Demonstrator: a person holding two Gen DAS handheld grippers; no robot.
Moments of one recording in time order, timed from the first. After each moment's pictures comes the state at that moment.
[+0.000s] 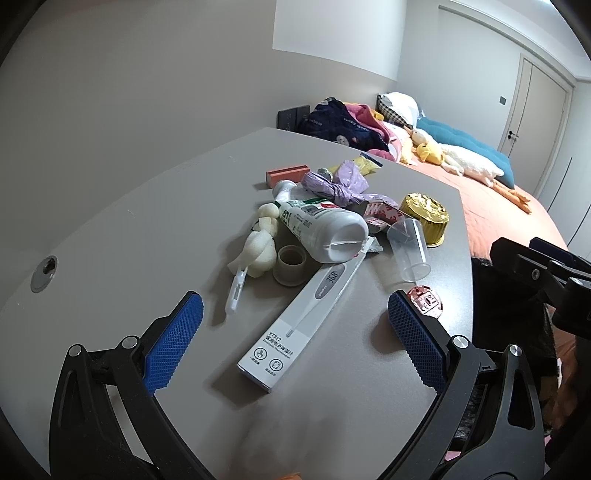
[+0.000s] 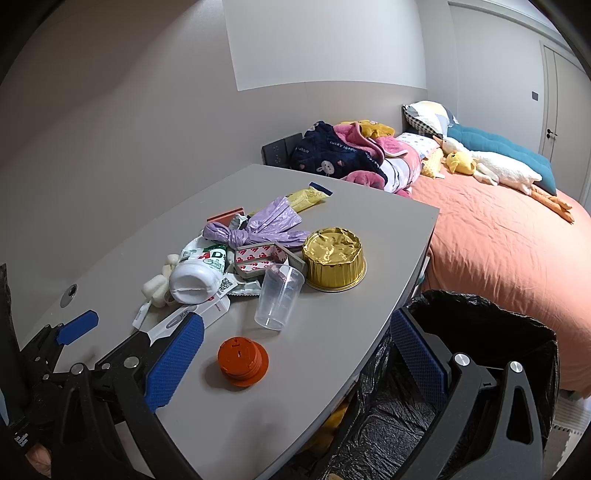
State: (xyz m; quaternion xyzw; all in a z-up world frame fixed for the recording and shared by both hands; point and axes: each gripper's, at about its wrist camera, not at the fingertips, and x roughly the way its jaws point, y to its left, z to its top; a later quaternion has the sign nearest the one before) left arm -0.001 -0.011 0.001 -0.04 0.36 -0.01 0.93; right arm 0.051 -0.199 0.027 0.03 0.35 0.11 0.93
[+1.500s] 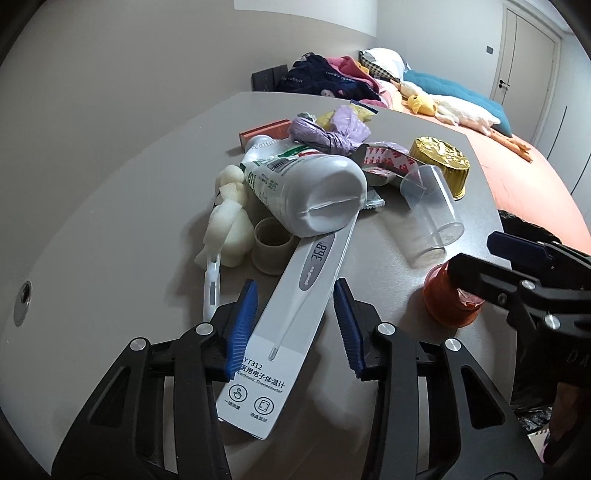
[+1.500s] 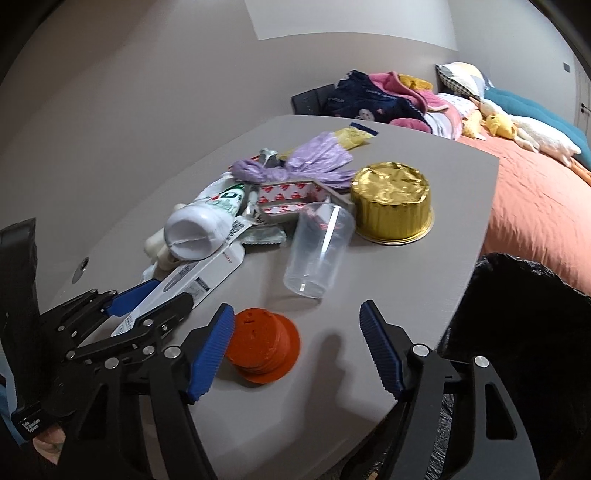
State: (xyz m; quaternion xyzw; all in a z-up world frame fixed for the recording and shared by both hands) left arm 0.043 -0.020 -0.044 0.03 0.42 -0.04 0.91; right arm 0.078 -0.169 -0.036 0.05 0.42 0.18 0.89
